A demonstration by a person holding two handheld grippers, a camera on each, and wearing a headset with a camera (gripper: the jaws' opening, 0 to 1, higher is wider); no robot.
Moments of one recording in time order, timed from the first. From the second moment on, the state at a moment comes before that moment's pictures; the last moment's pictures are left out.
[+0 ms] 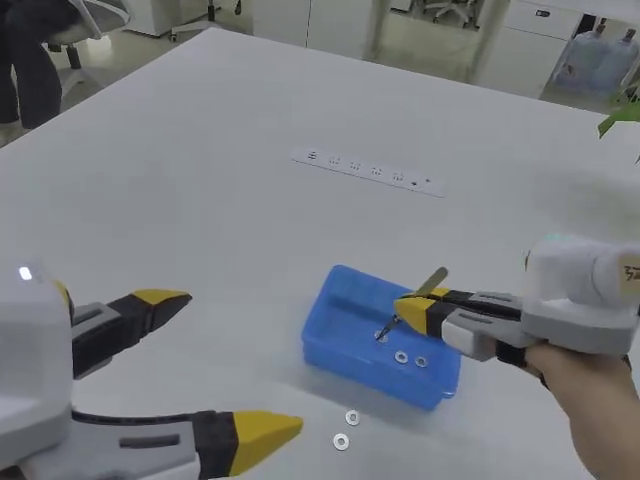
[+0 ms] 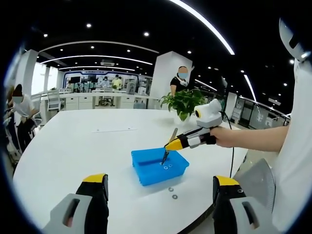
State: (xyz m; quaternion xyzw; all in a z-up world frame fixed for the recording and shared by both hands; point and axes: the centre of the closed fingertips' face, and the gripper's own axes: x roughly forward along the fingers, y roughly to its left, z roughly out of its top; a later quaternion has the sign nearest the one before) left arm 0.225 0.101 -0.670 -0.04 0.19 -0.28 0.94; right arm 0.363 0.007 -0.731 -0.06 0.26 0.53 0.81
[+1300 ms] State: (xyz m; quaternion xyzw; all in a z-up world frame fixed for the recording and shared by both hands) left arm 0.227 0.100 -0.666 -0.03 0.19 -0.28 0.94; right arm 0.359 -0.011 -0.724 -0.04 0.24 0.51 0.83
